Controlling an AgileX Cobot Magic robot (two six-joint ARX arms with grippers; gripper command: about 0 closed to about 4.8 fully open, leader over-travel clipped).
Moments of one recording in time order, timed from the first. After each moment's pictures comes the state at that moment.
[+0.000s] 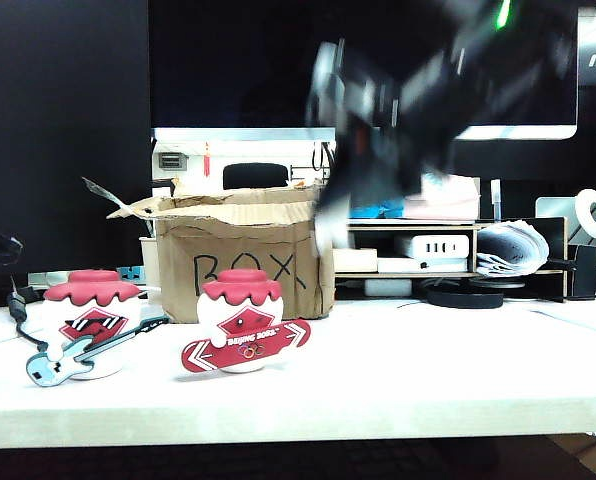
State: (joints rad) left arm -0.65 0.29 0.01 0.03 -0.03 0.05; right arm 0.54 1.51 0.95 -0.08 -0.37 -0.01
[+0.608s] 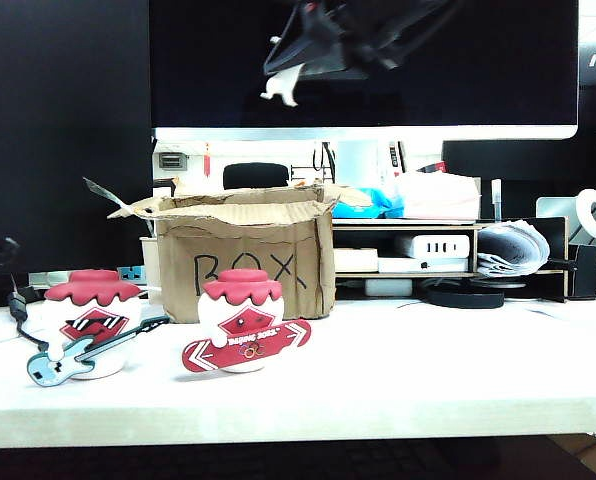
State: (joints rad) left arm -0.62 0.29 0.01 0.03 -0.02 0.05; right arm 0.56 1.57 1.23 0.11 -0.34 0.03
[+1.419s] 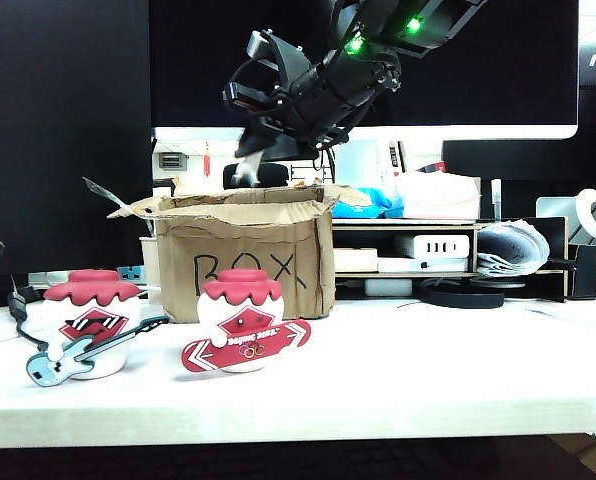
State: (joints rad) left arm -0.57 0.29 0.01 0.03 -0.03 0.05; right arm 0.55 1.98 1.57 0.10 -0.27 0.03
